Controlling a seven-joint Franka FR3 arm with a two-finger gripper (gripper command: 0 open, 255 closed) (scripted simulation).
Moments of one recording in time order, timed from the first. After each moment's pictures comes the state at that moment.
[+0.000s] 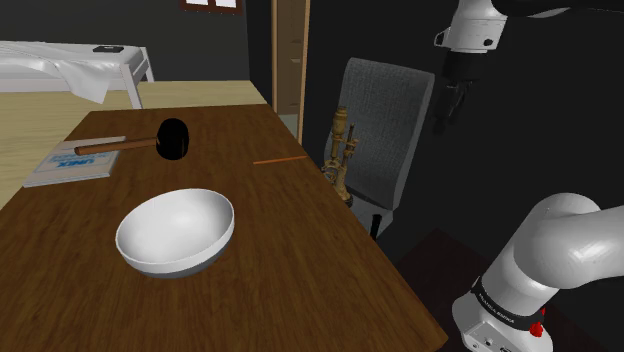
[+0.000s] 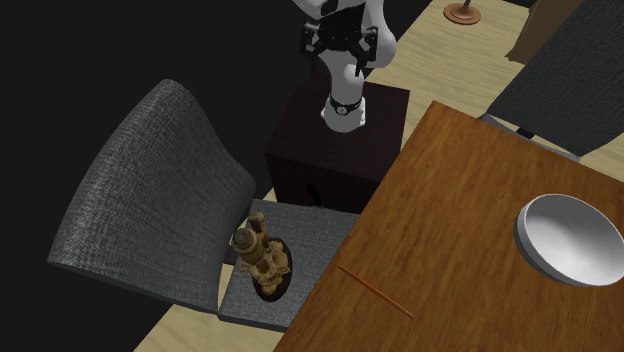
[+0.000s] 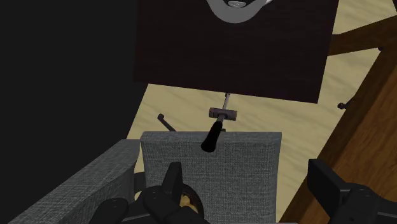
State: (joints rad) arm 0.00 -0.82 0.02 -2.31 -0.01 1.43 -0.15
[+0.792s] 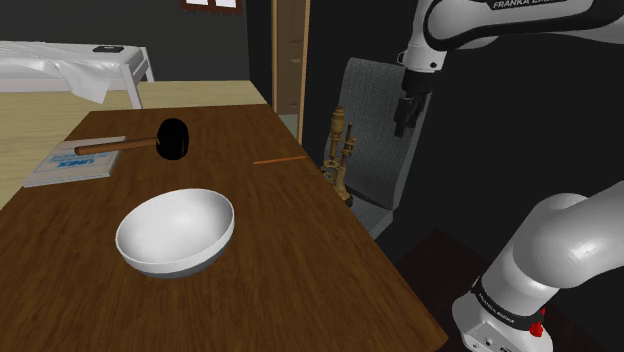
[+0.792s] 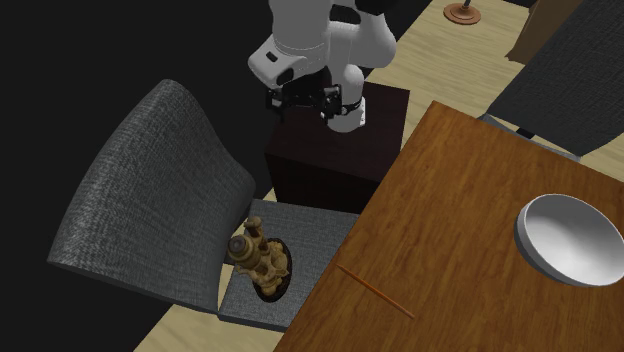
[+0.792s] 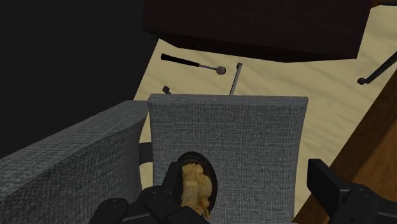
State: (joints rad) arm -0.01 -0.53 -0.05 -2.28 -0.04 1.72 -0.24
